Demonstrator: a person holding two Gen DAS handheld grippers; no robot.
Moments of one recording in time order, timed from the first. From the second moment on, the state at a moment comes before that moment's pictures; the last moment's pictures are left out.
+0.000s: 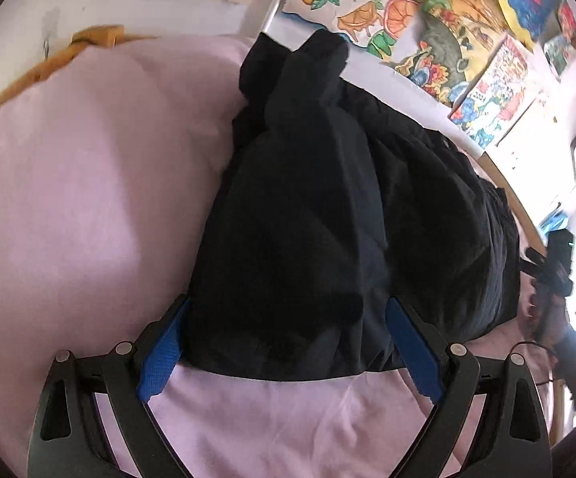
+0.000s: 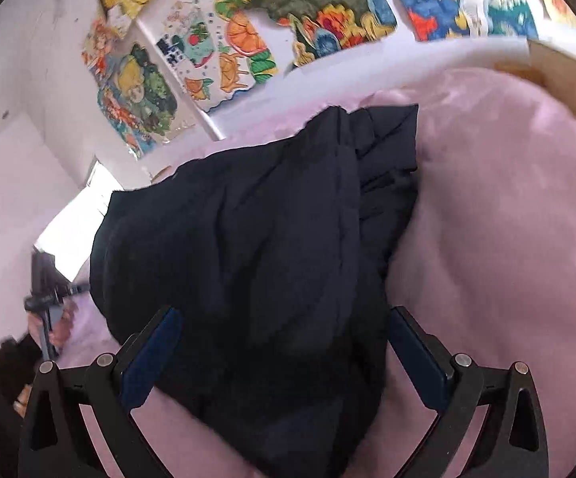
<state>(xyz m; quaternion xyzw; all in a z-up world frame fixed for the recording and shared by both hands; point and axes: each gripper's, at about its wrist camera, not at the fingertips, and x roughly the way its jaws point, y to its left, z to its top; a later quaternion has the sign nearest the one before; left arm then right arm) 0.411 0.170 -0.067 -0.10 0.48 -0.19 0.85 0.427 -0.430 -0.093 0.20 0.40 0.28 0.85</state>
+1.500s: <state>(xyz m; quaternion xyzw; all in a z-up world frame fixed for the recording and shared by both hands) 0.492 0.112 -0.050 0.01 0.54 -0.23 0.81 0.466 -0.428 -0.142 0.34 0.46 0.32 0.76</state>
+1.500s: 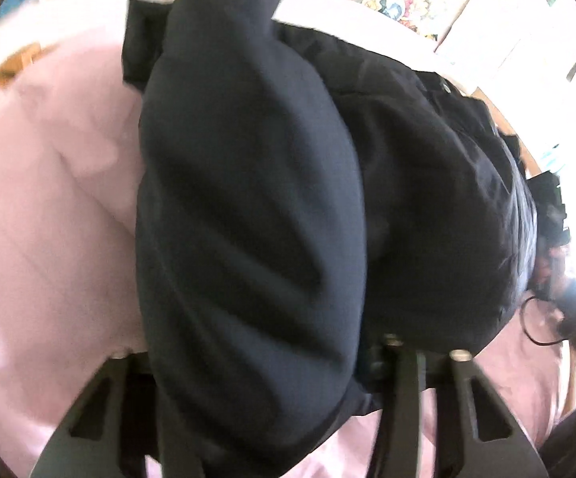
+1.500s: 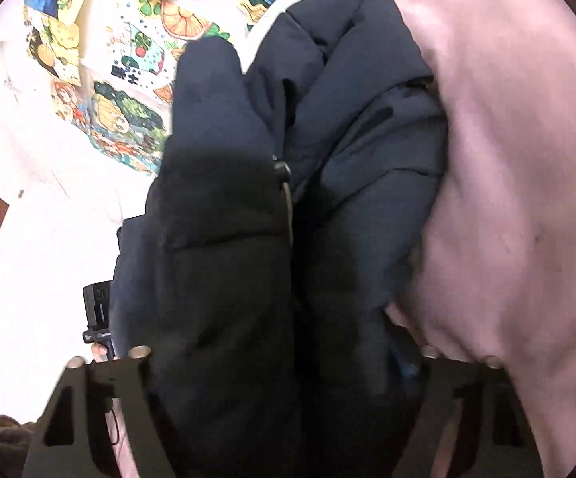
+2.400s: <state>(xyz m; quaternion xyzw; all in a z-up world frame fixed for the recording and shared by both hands) 0.353 0.069 0.070 0.04 0.43 -0.22 0.88 0.367 -0.399 -0.038 0.31 0.43 0.35 0.77</state>
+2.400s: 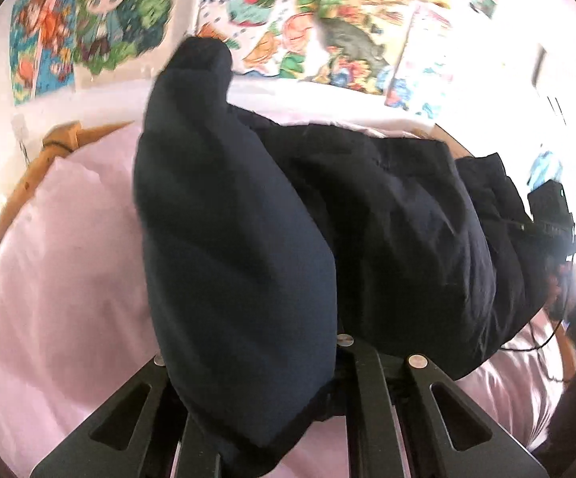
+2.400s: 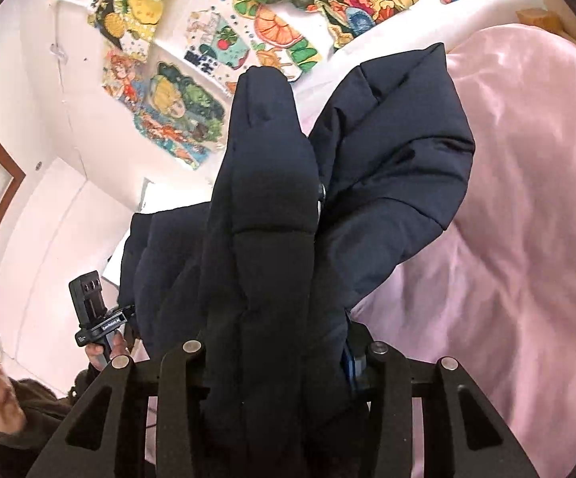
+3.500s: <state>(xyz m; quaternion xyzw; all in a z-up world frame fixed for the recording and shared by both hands) 0.375 0.166 0.012 -0.13 0.53 -0.17 0.82 0.332 -0.425 -0.061 0.27 0.50 0.15 0.81</state>
